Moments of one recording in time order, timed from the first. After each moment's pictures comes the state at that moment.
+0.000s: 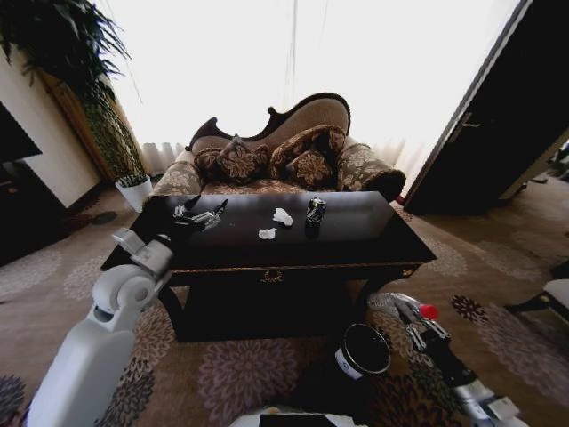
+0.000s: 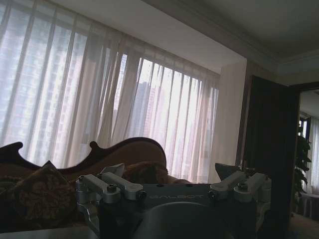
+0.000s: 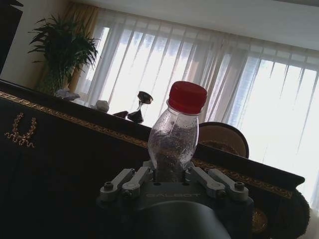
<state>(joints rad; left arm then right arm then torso) 1.04 -0.97 -0.61 -2.15 -0.89 0.32 0.12 -1.75 1.19 0.95 1.64 0.43 0.76 -0.56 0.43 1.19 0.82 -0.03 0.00</state>
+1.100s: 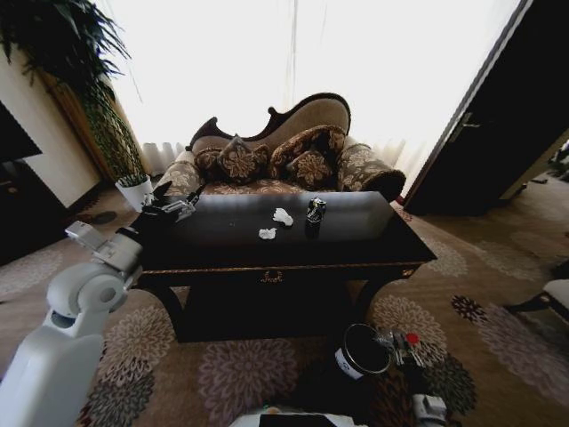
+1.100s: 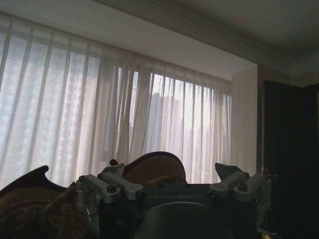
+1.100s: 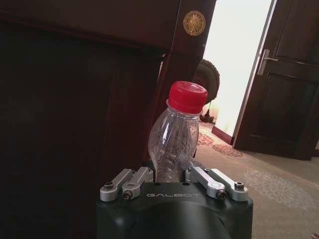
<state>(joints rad) 1.09 -0.91 -0.77 -2.20 -0.92 0.32 0.12 -1.42 1.32 0.84 1.01 0.20 0.76 -0.22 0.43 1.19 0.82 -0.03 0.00</state>
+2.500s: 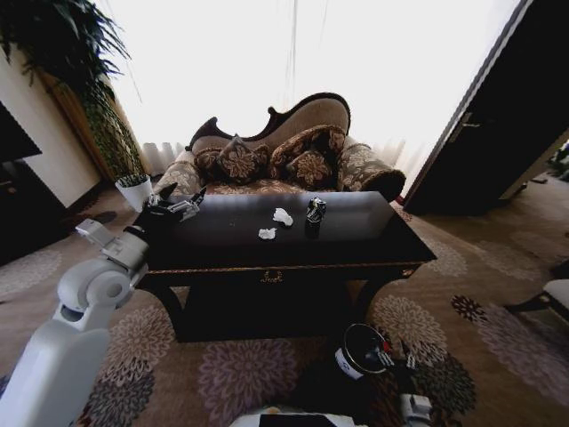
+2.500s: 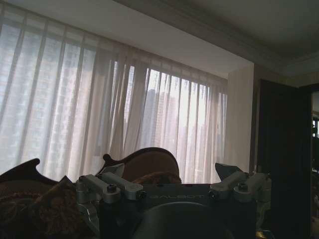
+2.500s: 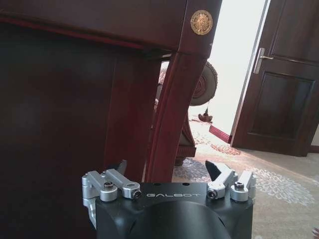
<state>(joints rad) 1.05 -0.91 -0.70 -2.16 -0.92 0.32 0.12 -1.42 1.36 0.81 1.03 0.17 0.76 -0.15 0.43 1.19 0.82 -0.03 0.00</state>
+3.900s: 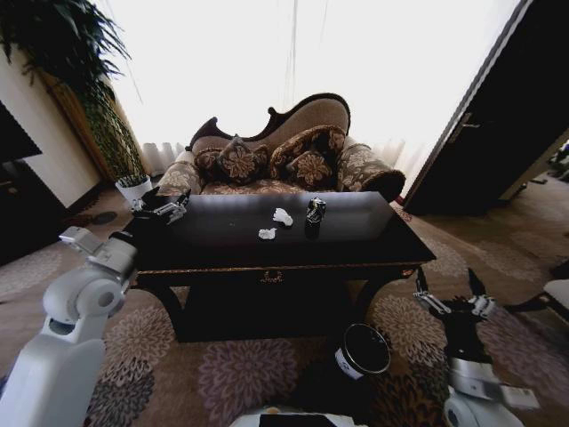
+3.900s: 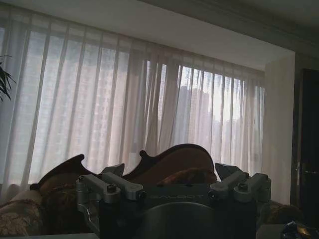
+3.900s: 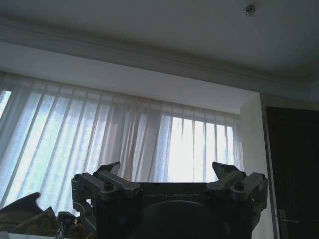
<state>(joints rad) 1.16 -0.98 -0.83 -2.22 -0.85 0.36 0.07 -1.82 1.25 0.94 2.23 0.41 0.53 0.00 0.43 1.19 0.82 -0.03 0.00</state>
